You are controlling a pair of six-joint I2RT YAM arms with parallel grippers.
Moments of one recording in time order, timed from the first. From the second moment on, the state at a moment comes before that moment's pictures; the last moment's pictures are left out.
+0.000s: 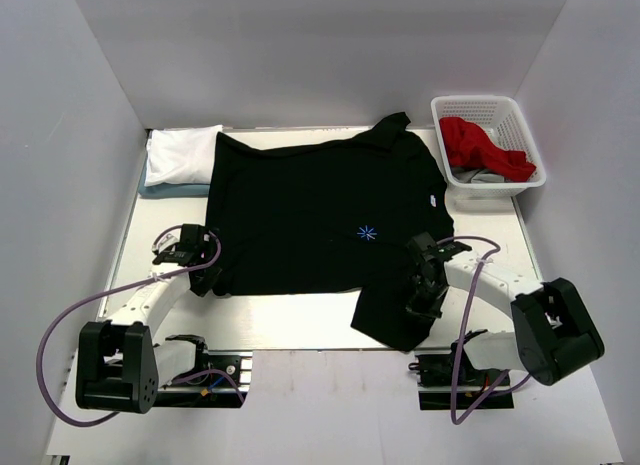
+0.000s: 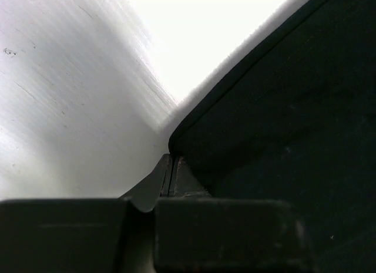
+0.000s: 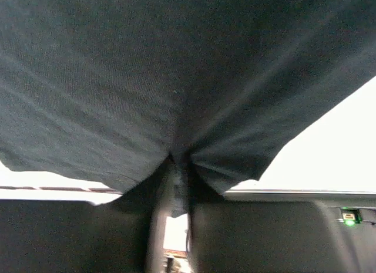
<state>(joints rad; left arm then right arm) -0.08 1.14 0.54 -0.61 -0.27 -0.98 0.49 1.29 0.58 -0.86 -0.17 0.71</state>
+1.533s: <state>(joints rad) -0.08 1.74 1.28 -0.54 -0.33 -0.96 0.28 1.80 1.47 -0.48 0.17 0.55</state>
